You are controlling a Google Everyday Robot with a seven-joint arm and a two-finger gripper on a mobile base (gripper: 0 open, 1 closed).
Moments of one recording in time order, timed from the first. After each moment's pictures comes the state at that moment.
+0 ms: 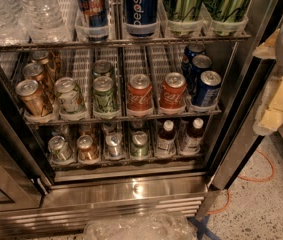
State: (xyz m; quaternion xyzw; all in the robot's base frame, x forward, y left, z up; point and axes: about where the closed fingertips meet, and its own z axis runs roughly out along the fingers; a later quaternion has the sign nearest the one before) arm 0.438 -0.217 0.976 -0.60 0.78 -0.03 0.16
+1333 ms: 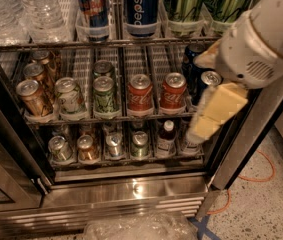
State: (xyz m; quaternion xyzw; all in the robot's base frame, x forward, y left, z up) arm 0.430 -0.107 0.968 -0.62 0.75 0.07 0.23
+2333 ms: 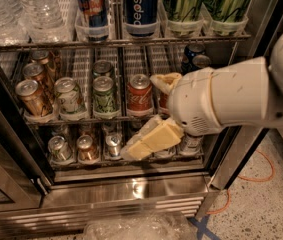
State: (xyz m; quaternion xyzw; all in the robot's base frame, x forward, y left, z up) arm 0.421 -0.004 0.934 -0.55 0.69 0.20 0.42
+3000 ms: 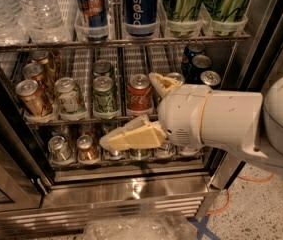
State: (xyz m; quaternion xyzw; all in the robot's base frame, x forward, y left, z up) arm 0.429 0.017 0.942 -0.45 0.68 0.24 0.52
